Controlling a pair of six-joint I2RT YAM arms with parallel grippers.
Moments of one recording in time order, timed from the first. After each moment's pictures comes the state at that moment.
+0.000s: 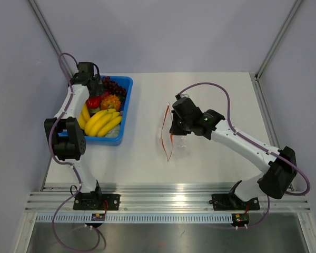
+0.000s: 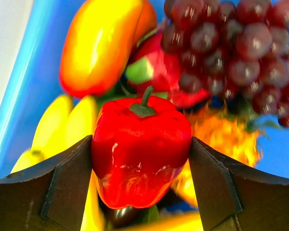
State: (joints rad) left arm 0.04 1.90 1.69 -0.64 -0.25 -0.23; right arm 0.80 1.45 1.31 -0.70 0.12 0.71
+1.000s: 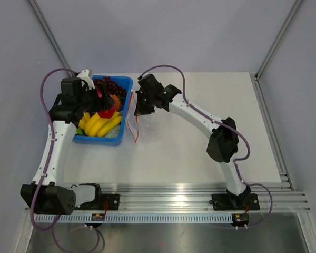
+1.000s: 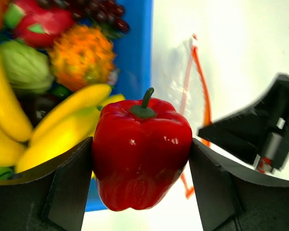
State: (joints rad) left arm -0.03 1.23 1.34 -0.70 0.21 -0.25; right arm 0.80 2.13 2.09 -0.73 -0.13 0.65
